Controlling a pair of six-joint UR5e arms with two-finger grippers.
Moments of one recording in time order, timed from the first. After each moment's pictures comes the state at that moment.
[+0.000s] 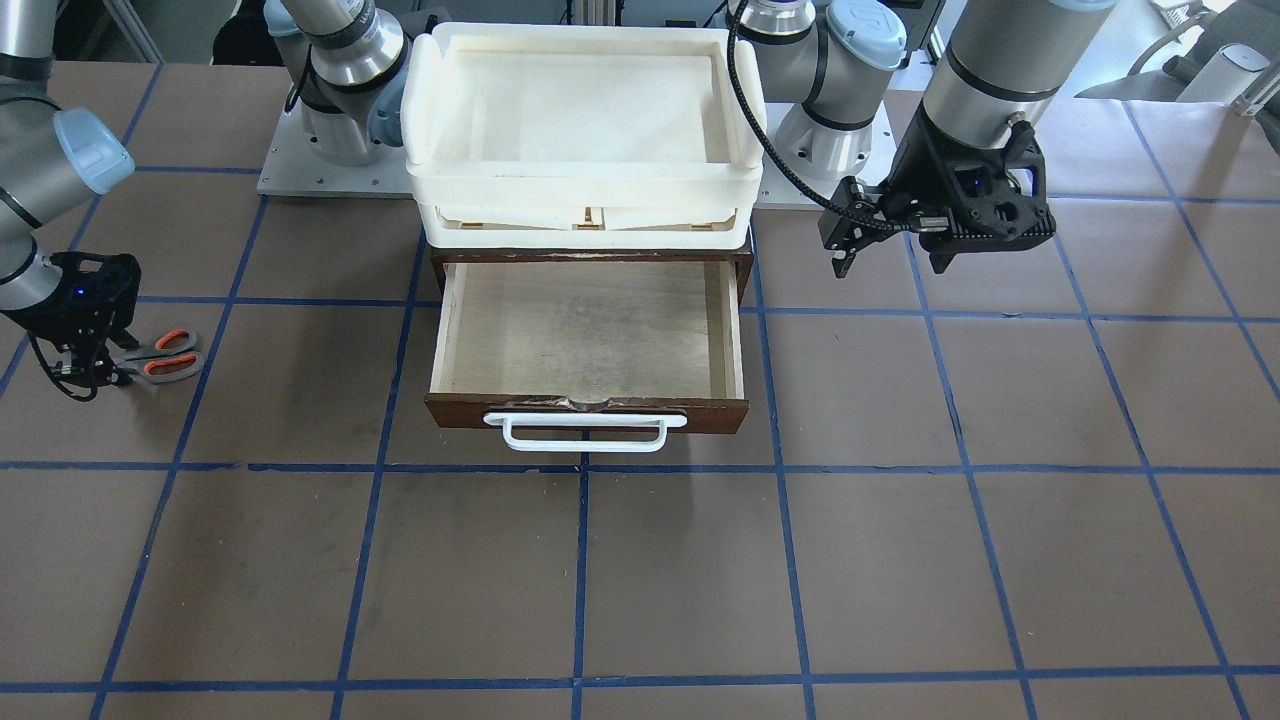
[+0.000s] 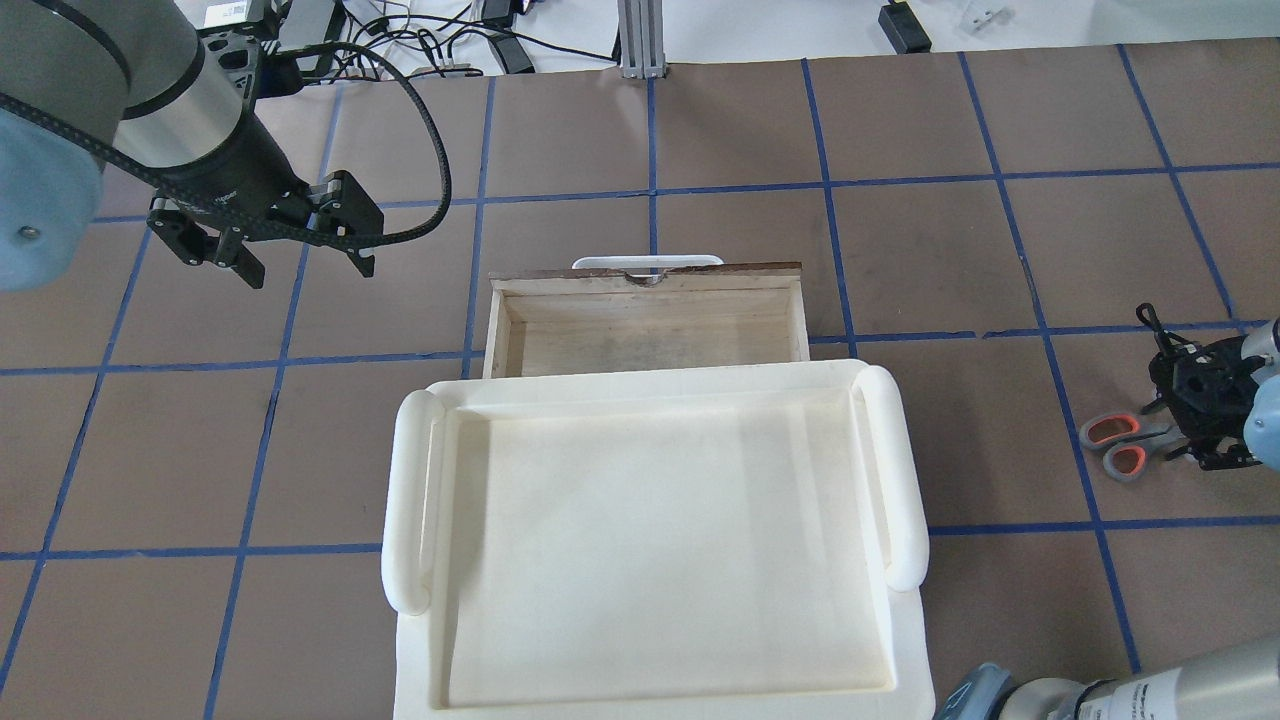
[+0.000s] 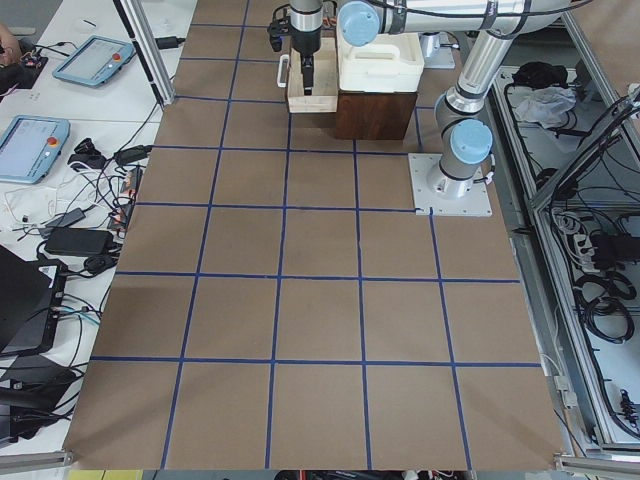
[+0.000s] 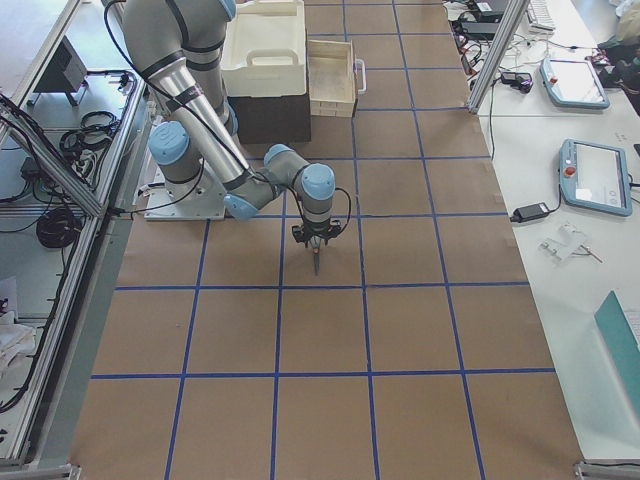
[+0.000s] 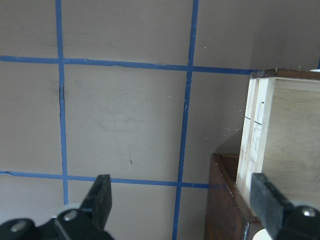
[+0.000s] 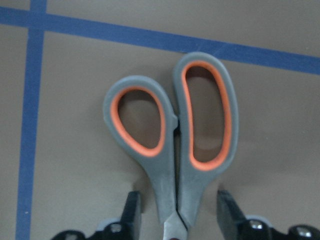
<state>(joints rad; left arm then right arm) -1.52 -1.53 -1.65 -1.53 1.58 -0.02 0.82 -1.32 2.20 -2.44 -1.58 -2.48</state>
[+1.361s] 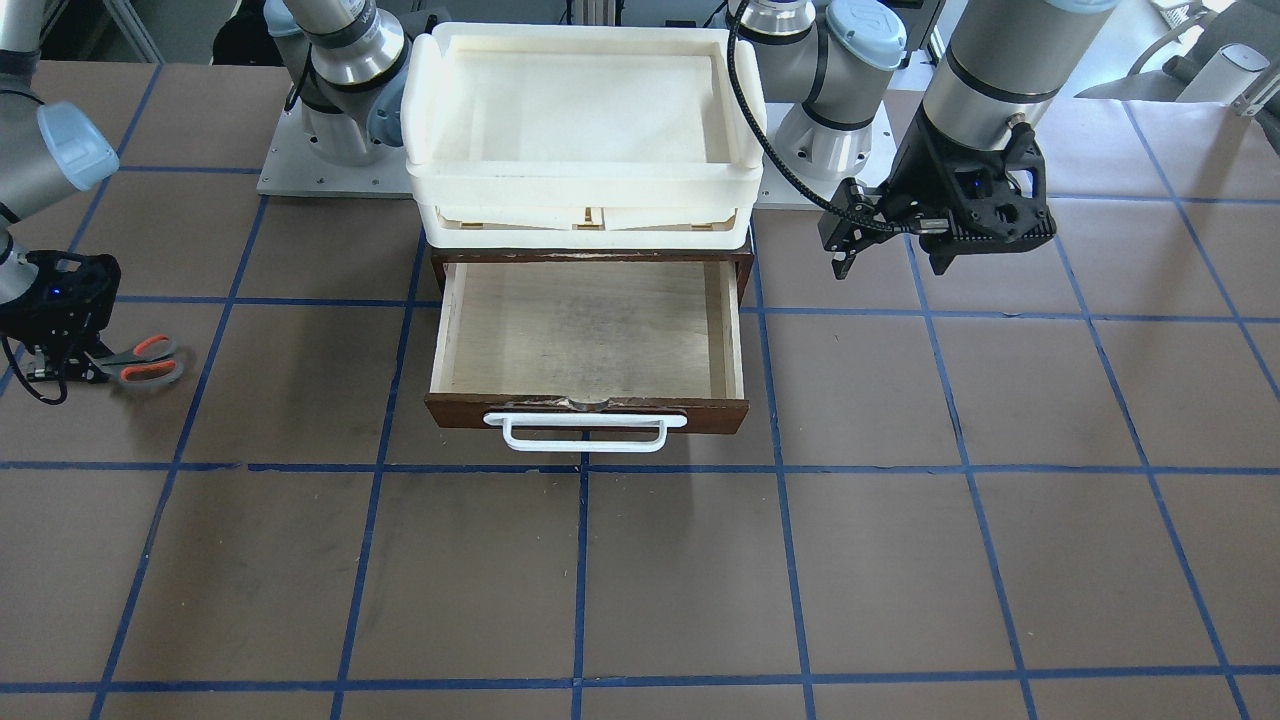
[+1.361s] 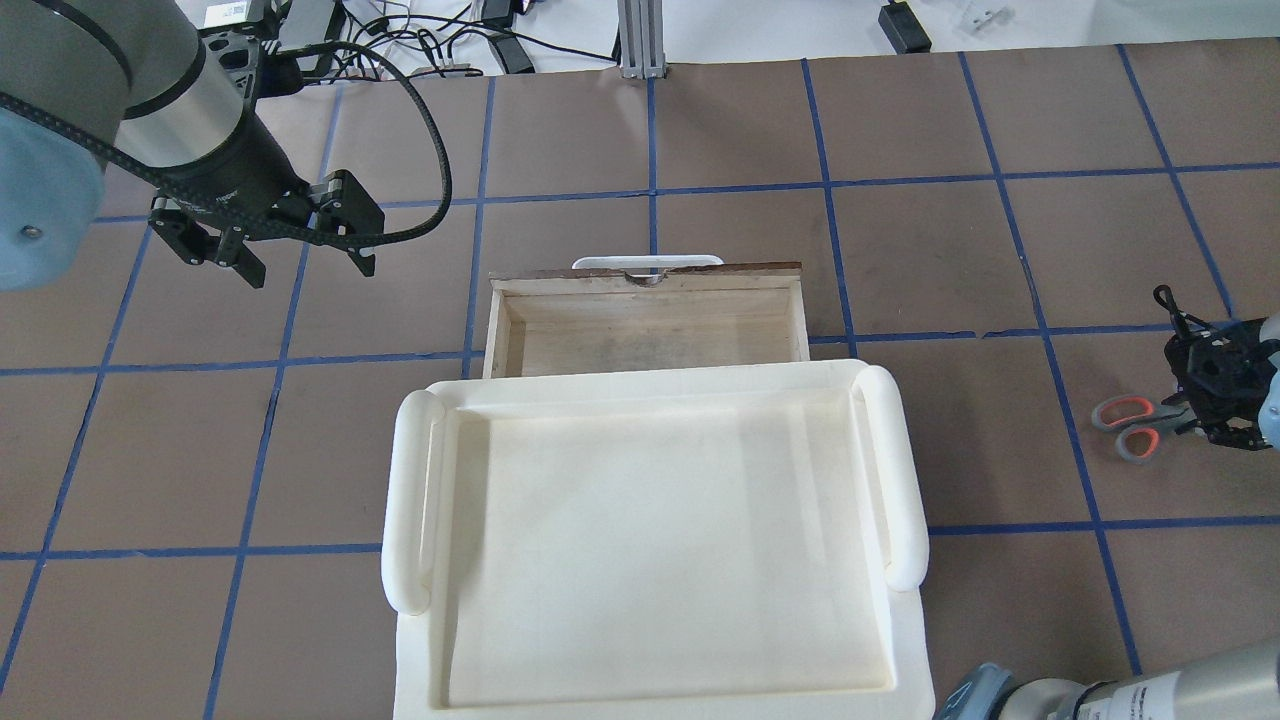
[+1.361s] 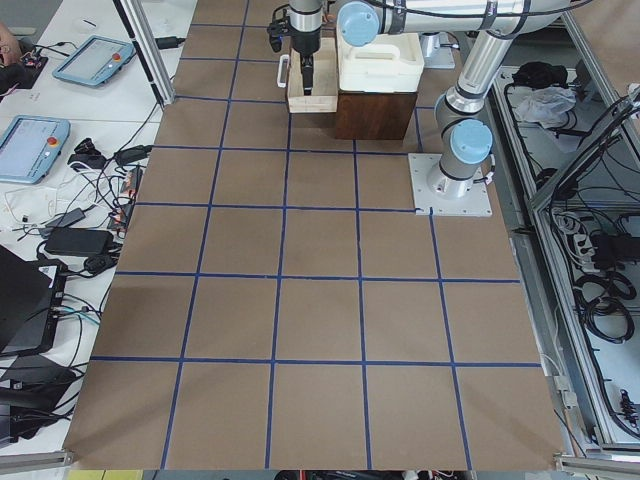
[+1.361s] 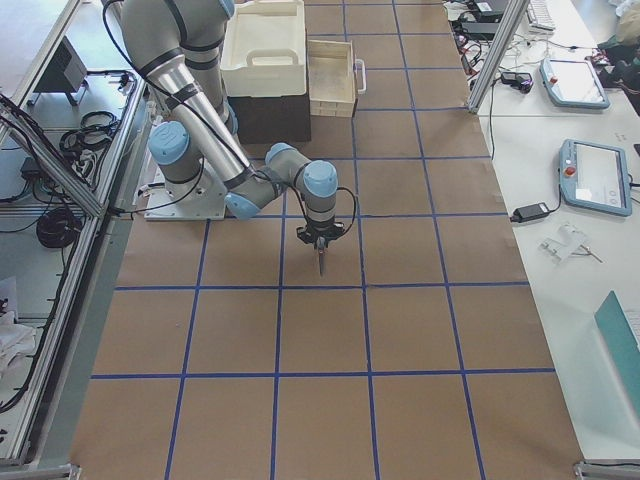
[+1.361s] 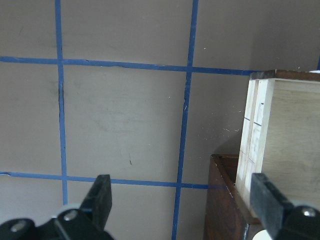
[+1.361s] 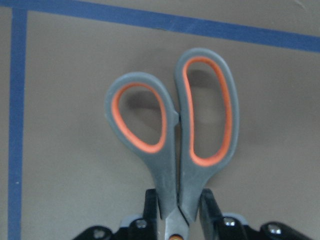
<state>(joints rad) -1.52 -1.53 -1.65 -1.52 1.58 -0.02 0.82 -1.34 2.15 -2.43 -1.58 -2.45</state>
